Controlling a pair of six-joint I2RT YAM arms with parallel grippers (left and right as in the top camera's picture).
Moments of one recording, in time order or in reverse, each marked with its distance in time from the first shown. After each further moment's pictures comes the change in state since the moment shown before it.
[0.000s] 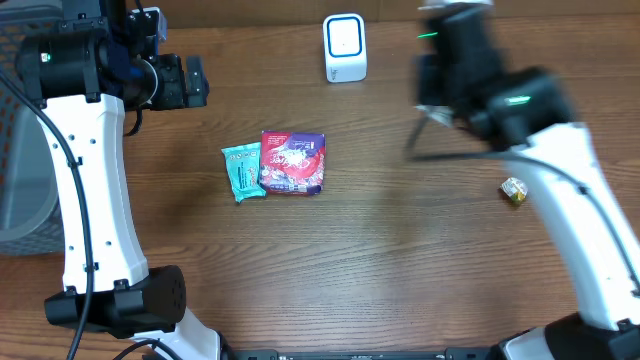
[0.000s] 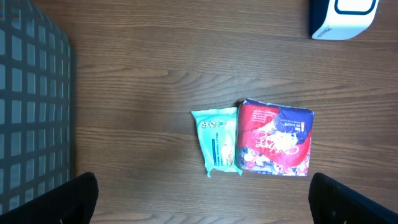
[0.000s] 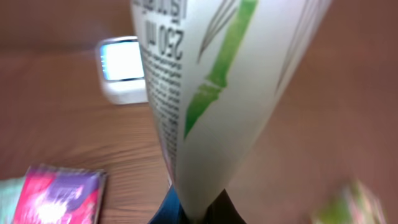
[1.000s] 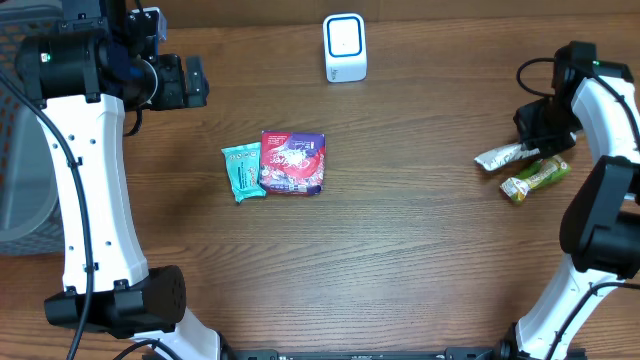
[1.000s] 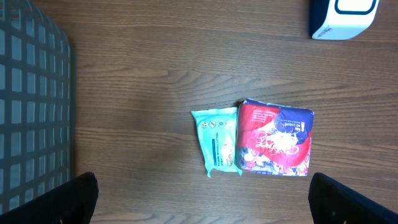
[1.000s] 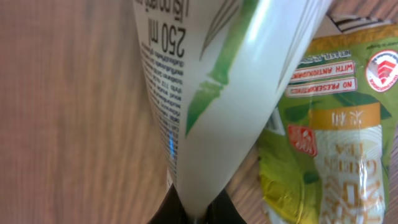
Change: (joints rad) left arm 0.000 0.000 0.000 0.000 0.000 0.000; right arm -0.602 0.459 -0.170 -0.011 -0.375 0.523
